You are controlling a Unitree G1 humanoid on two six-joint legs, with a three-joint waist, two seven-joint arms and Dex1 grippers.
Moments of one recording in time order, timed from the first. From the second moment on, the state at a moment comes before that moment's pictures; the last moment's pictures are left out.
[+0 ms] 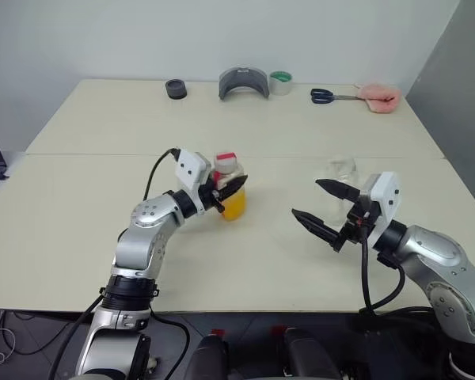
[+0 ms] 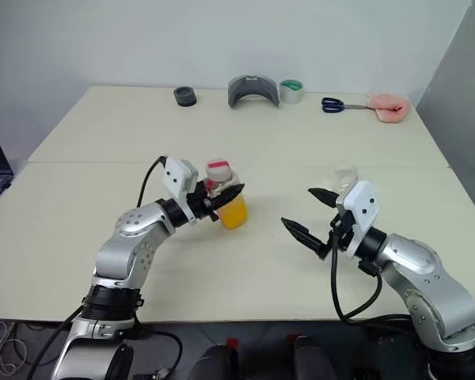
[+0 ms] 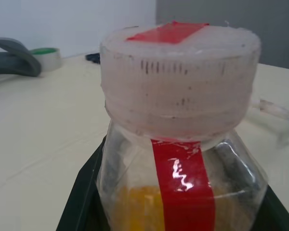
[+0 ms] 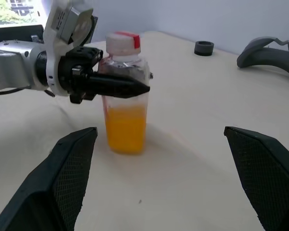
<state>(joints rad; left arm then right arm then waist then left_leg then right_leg) -0.48 0.36 -0.04 0.01 -0.31 0.32 -0.74 -0.18 -0.55 -0.06 -0.65 0.62 0.62 0.53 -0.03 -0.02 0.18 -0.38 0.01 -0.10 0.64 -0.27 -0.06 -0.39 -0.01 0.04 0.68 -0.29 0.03</state>
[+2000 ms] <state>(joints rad) -0.67 0.32 -0.15 0.18 -0.31 0.27 -1.10 -0.49 -0.37 0.16 -0.50 0.44 0.65 0.44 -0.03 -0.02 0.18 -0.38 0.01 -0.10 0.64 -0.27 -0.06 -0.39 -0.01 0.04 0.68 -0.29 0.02</state>
